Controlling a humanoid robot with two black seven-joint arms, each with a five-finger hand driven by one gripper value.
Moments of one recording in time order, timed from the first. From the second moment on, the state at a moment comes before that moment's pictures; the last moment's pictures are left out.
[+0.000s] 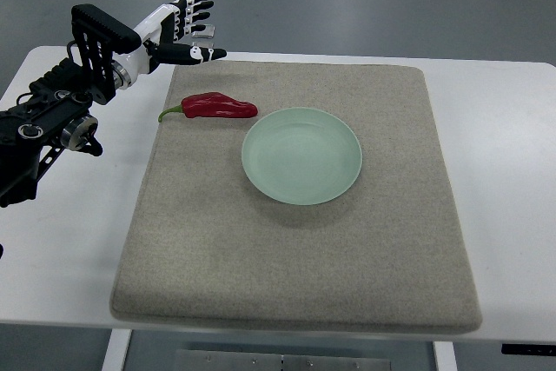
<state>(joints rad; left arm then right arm) -0.94 0.36 -0.52 -0.65 0.74 -0.13 -0.43 0.02 0.00 0.06 0.12 -0.15 0.20 0.07</state>
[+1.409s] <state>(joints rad) -1.02 0.40 -0.27 -0.67 1.39 0.03 -0.43 0.02 0.00 0.06 0.12 -0.15 0.20 0.07</state>
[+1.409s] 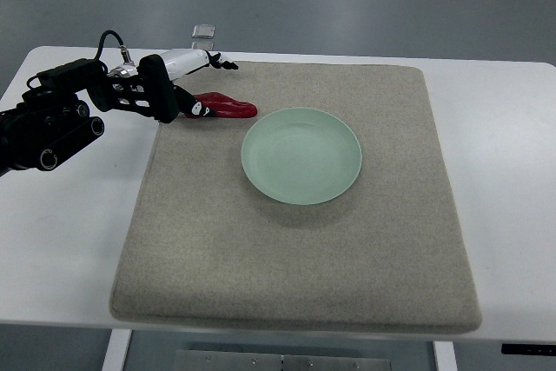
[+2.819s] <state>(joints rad) -1.02 0.35 -0.18 -0.61 1.39 0.09 -0.43 0.02 0.00 0.06 0.12 -0.15 0.20 0.07</state>
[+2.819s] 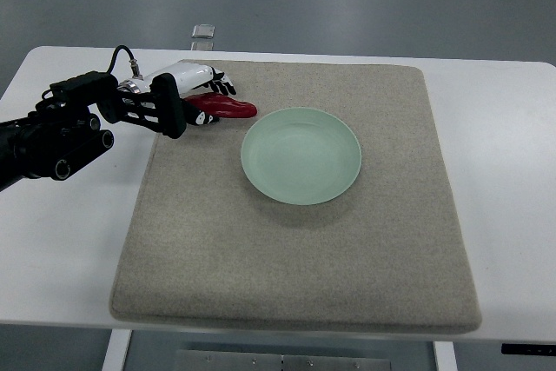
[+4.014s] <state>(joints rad) -1.08 0.36 -0.20 -0.75 1.37 0.19 -0.44 0.02 0.00 0.06 0.12 -0.15 0.20 0.07</state>
